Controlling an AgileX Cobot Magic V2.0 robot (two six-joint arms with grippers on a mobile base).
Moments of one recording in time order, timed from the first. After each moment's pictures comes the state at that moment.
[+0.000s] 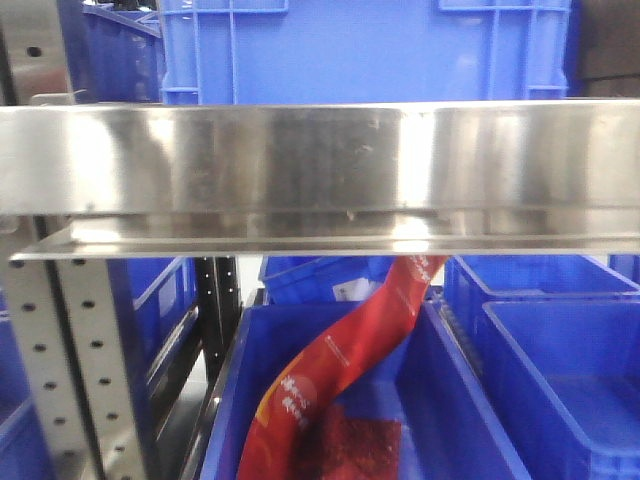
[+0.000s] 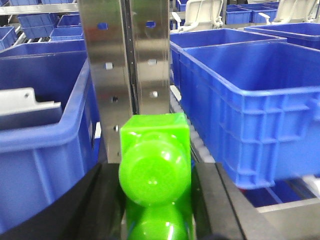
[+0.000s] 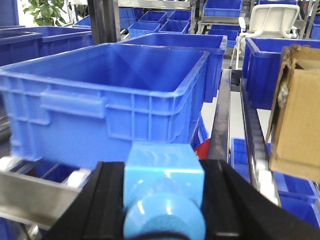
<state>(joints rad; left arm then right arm) -0.09 0.51 -0.91 -0.01 0.65 0.07 0.27 0.44 -0.84 0.13 0.64 -0.07</state>
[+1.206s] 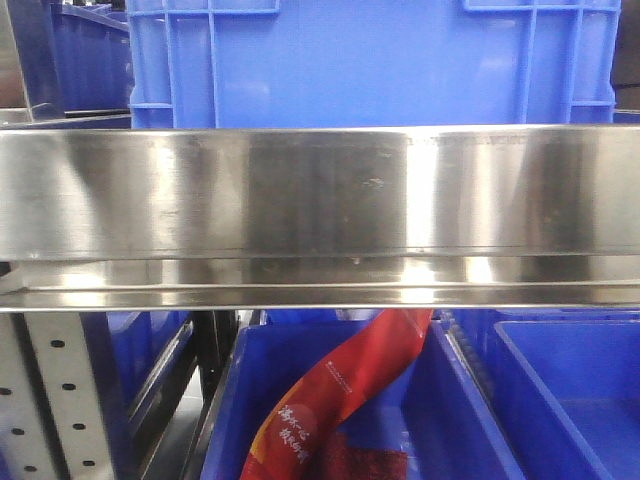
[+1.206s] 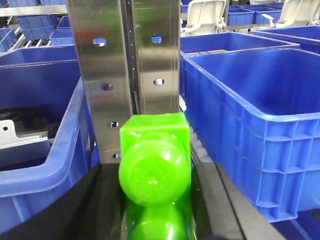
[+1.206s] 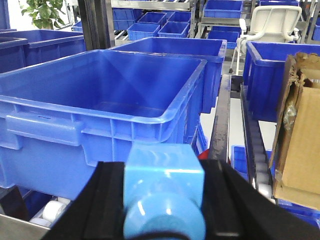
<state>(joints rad) -0.09 0.51 -0.91 -0.01 0.65 0.07 0.27 0.44 -0.84 0.13 0.64 -0.07</state>
